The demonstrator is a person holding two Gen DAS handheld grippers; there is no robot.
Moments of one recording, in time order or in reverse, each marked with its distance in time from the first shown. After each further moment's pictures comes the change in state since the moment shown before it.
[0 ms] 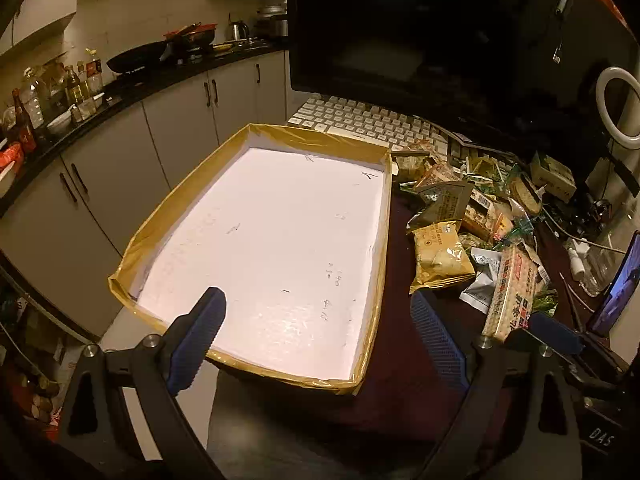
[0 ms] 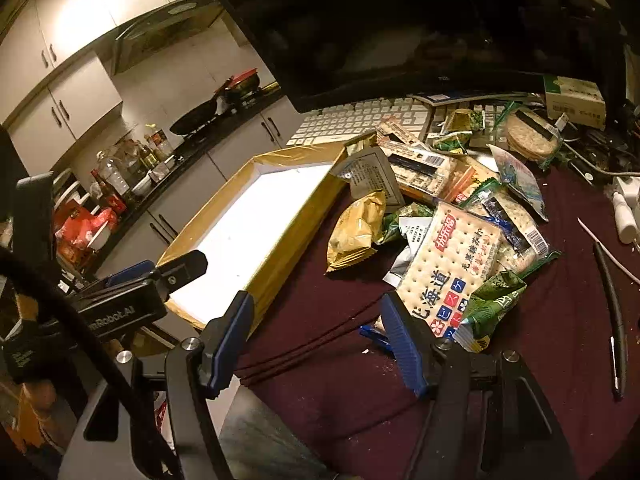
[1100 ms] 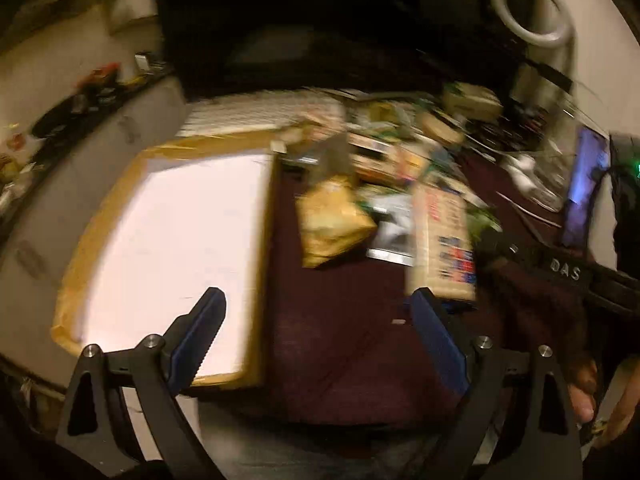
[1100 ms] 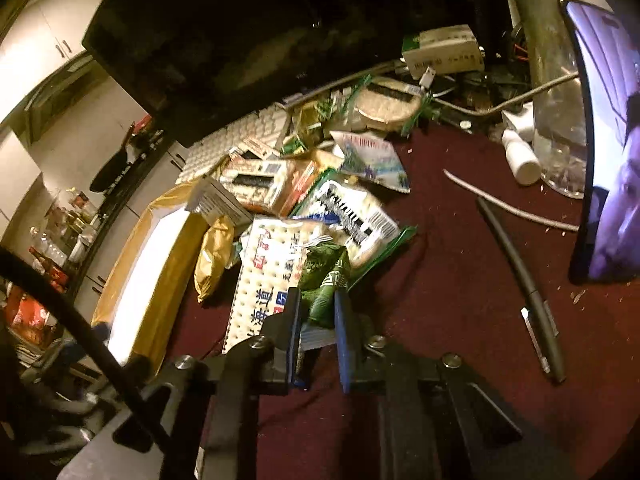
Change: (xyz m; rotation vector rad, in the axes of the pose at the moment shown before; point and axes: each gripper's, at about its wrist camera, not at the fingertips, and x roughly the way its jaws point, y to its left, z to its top) left arm -0.004 -0.088 -0.021 0.294 0.110 -0.204; right arm -0.005 -0.108 -0.004 0.244 -0.061 -0.223
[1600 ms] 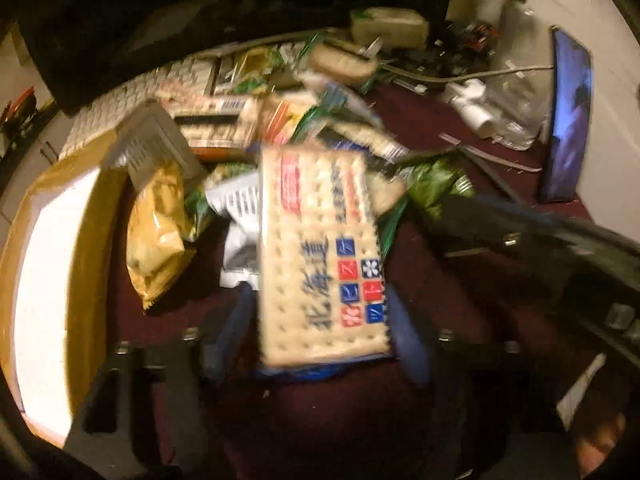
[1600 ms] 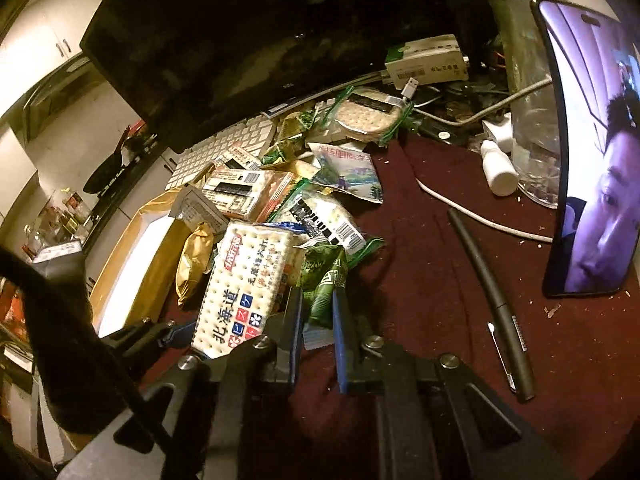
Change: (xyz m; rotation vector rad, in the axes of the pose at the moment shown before) left arm 0.089 -0.078 0.013 0.156 0.109 -0.107; right arm 0.000 -0.013 0.002 -0.033 -0.039 -0.042
